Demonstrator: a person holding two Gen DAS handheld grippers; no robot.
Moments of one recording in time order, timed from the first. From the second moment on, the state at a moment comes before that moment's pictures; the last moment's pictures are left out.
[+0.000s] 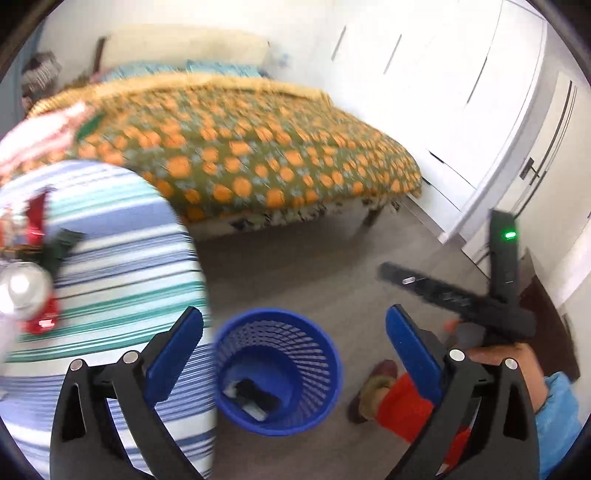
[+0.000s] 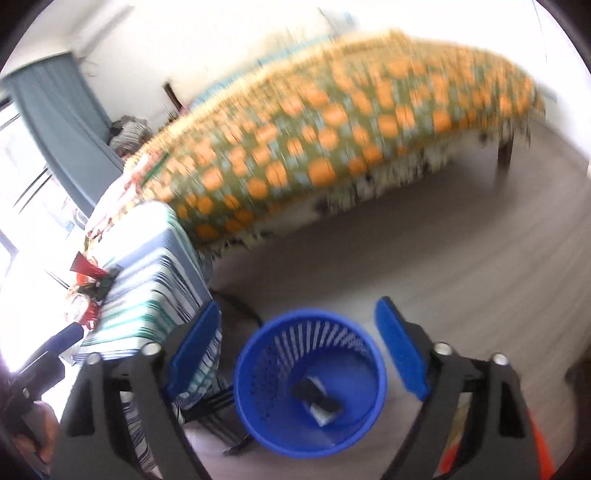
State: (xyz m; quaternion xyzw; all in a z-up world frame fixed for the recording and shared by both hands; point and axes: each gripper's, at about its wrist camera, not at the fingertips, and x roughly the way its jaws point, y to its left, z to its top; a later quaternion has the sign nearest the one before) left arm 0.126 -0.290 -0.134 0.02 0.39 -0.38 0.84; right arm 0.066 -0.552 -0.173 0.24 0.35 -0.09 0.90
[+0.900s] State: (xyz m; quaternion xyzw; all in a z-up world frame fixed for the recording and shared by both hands) left arm 0.176 -0.022 -0.172 0.09 0.43 -0.16 0.88; right arm 0.093 -0.226 -0.159 0.01 0.38 0.09 0.92
